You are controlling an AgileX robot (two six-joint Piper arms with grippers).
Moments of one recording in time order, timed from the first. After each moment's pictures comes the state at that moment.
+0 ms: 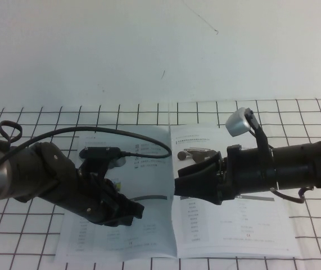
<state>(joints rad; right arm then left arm) 0.33 1.85 -0.92 1.72 1.08 -1.77 -0.36 1.79 -0.90 -0.76 0.51 0.56</state>
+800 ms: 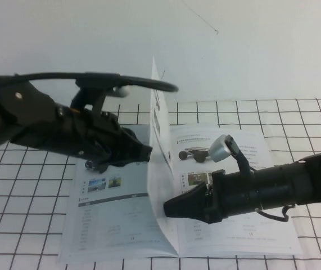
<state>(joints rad) 0.37 1.99 -0.93 1.72 1.11 -1.81 -0.36 1.53 -1.08 -0.74 0.69 0.55</state>
